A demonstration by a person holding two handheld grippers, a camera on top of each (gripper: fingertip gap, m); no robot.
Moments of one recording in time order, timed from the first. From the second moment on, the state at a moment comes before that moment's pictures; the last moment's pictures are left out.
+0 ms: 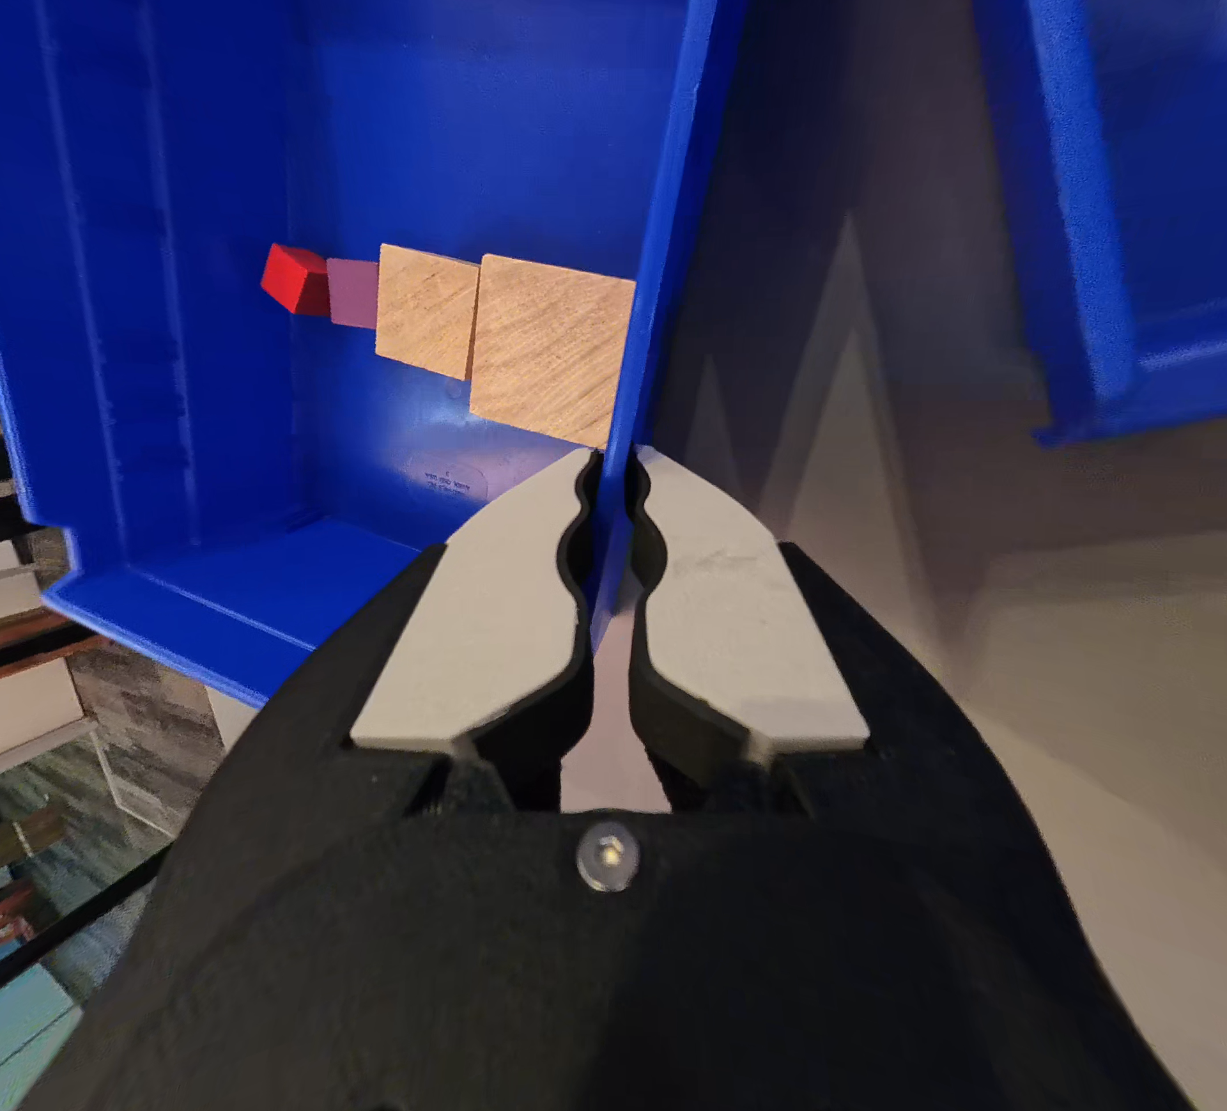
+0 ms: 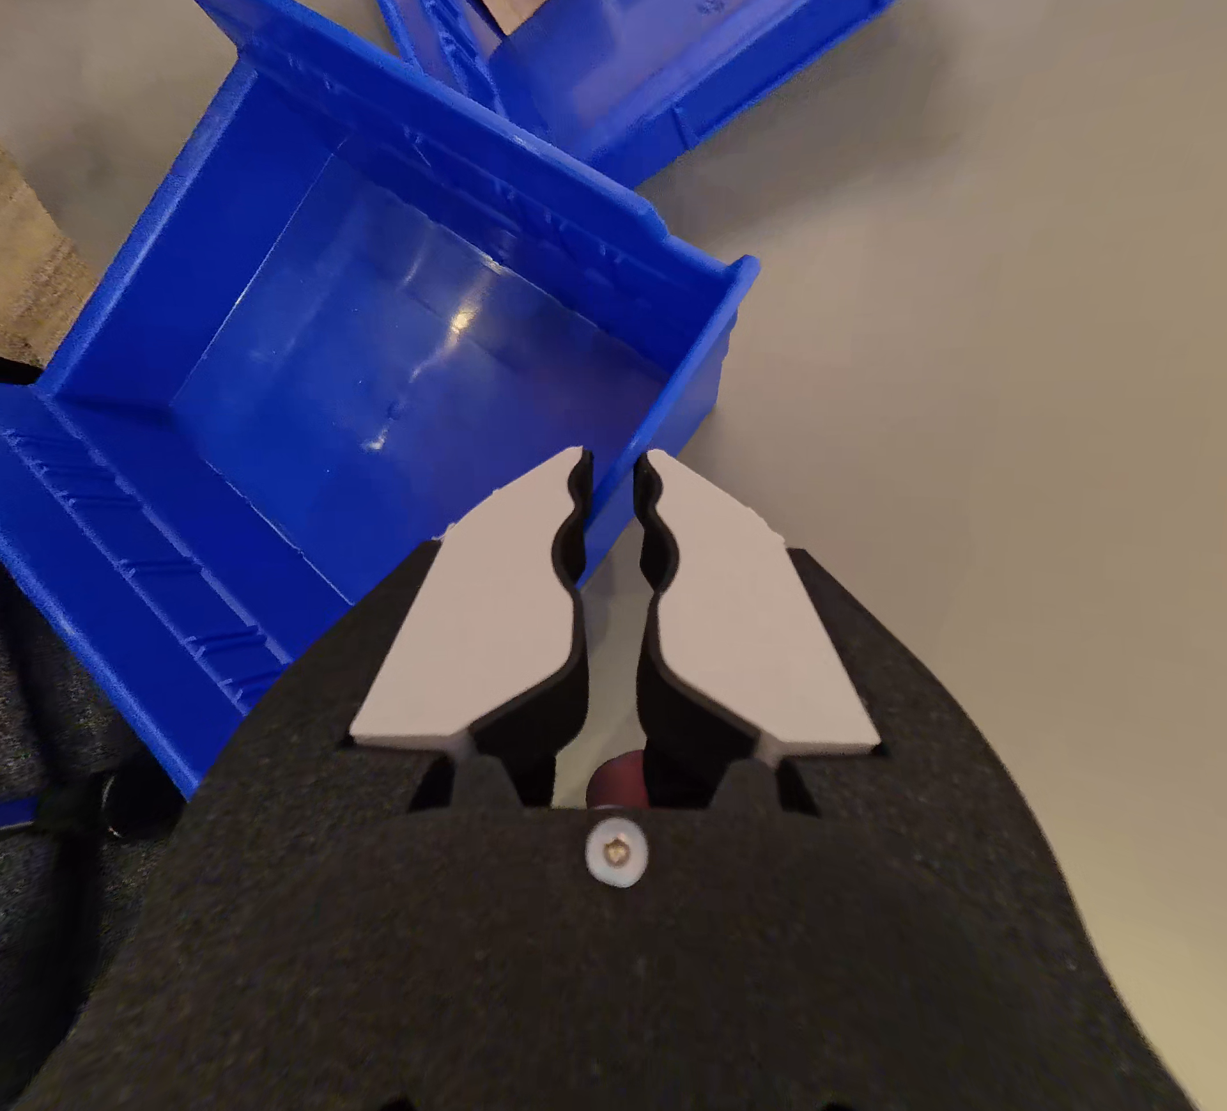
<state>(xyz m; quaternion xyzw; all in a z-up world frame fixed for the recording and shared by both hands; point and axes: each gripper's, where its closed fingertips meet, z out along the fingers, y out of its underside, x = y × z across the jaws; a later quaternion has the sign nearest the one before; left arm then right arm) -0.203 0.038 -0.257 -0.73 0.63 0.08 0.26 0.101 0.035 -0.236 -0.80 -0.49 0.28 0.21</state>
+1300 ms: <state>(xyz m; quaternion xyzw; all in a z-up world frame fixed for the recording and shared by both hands) -0.343 -0.029 -0.245 -0.79 0.58 0.12 0.16 0.210 0.174 -0.235 -0.81 -0.50 0.19 0.23</state>
